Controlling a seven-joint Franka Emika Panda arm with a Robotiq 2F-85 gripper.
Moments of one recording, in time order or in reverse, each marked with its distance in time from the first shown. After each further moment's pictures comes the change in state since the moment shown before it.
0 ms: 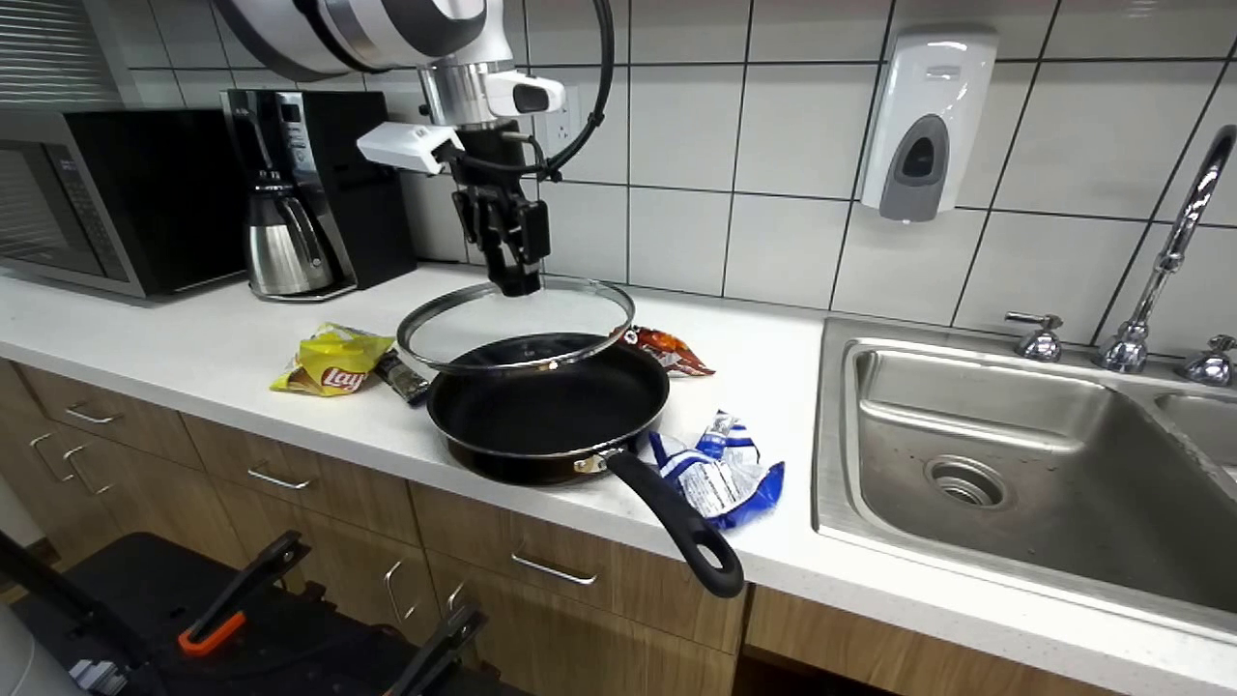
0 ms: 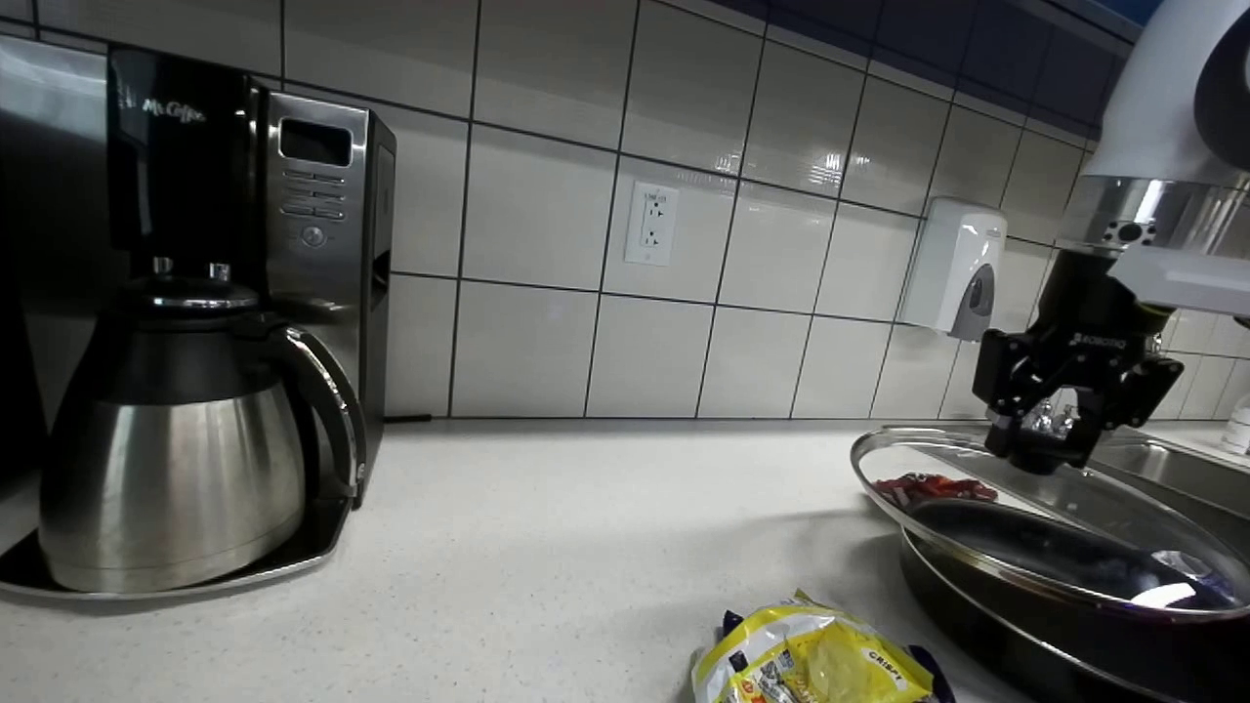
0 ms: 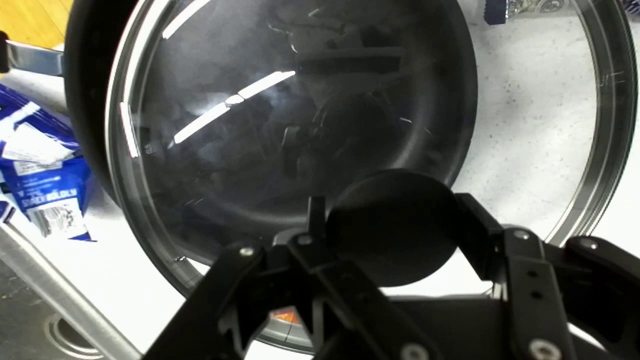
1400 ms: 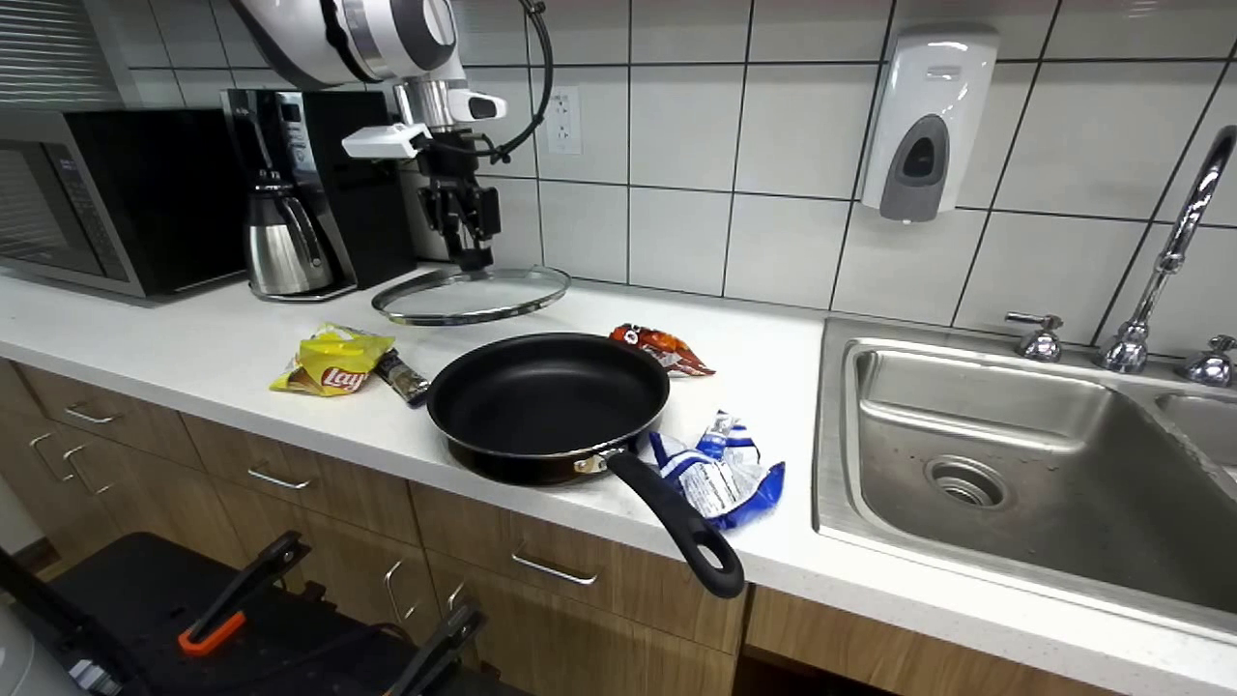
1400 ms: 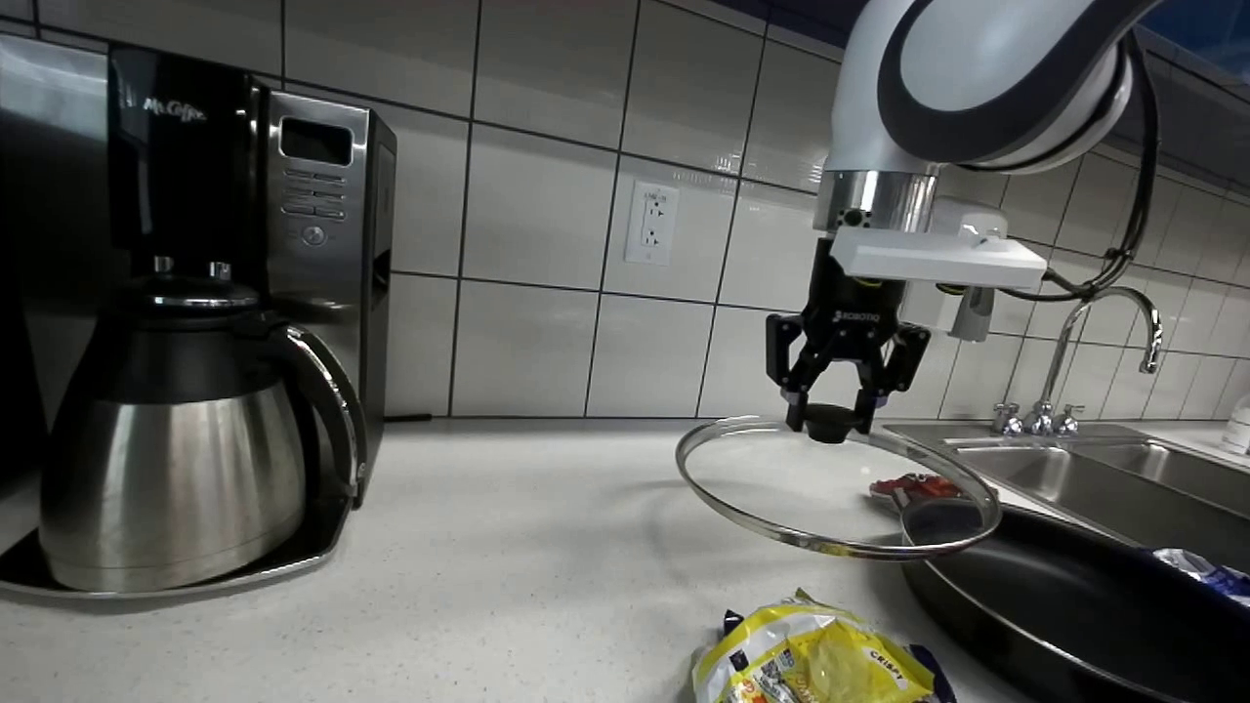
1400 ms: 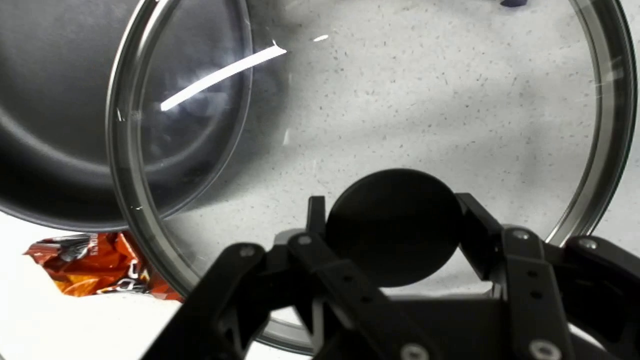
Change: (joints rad) arm 0.213 0.373 0.022 0.481 -0.041 -0.210 0.125
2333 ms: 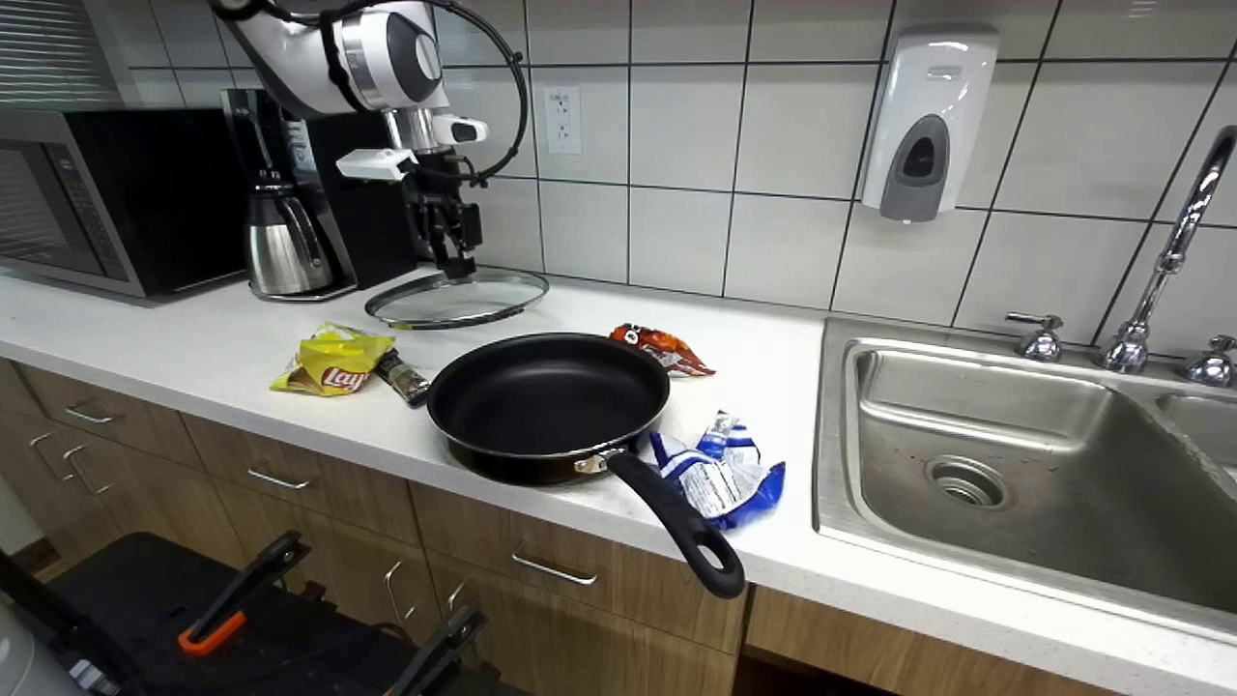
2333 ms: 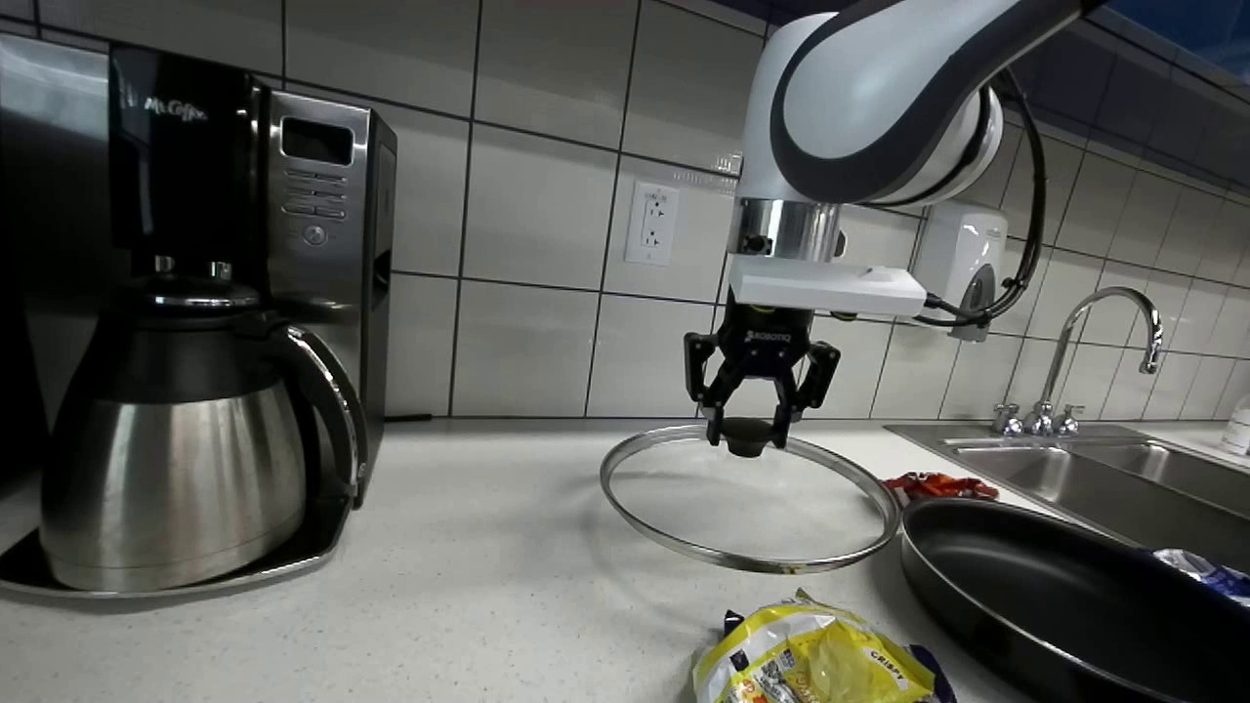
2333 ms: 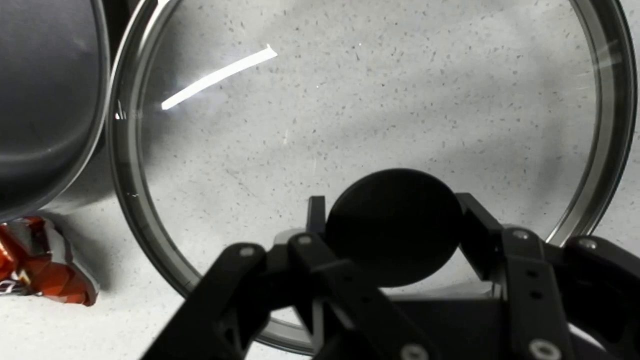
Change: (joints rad) arm 0.088 0.179 -0.013 0.190 0.000 -0.002 0.068
